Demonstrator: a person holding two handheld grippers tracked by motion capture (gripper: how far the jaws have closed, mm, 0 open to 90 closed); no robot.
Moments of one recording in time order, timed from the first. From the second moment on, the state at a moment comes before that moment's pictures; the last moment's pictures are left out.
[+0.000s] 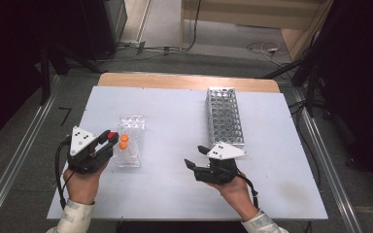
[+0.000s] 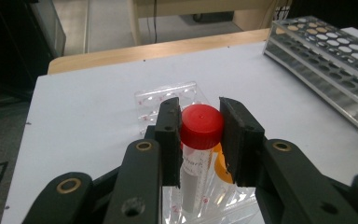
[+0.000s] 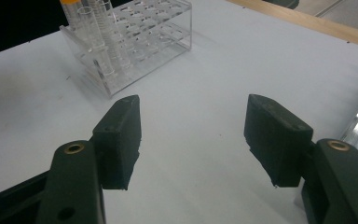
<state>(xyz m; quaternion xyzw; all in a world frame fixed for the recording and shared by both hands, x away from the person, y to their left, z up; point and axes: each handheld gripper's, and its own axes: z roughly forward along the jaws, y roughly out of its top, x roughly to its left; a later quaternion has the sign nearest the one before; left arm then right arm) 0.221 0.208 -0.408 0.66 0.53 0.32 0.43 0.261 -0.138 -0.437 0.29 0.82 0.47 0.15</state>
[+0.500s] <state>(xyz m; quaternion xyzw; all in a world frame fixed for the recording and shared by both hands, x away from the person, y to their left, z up) 0.219 0.206 -0.416 0.66 0.54 0.32 0.42 0.261 -0.139 -0.436 0.30 0.82 0.47 0.15</state>
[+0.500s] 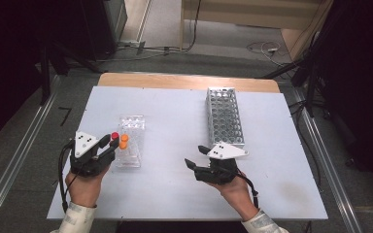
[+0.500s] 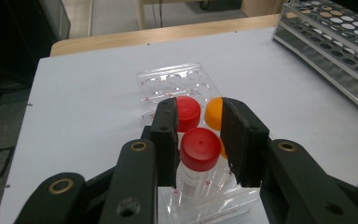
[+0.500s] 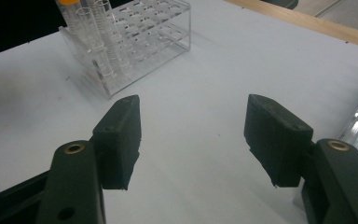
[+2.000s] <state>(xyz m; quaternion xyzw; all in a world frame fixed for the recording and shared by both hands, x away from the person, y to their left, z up) 0.214 0.223 -0.408 0.64 0.55 0.28 0.47 0.272 -0.159 -0.432 0.33 0.80 0.47 0.17</state>
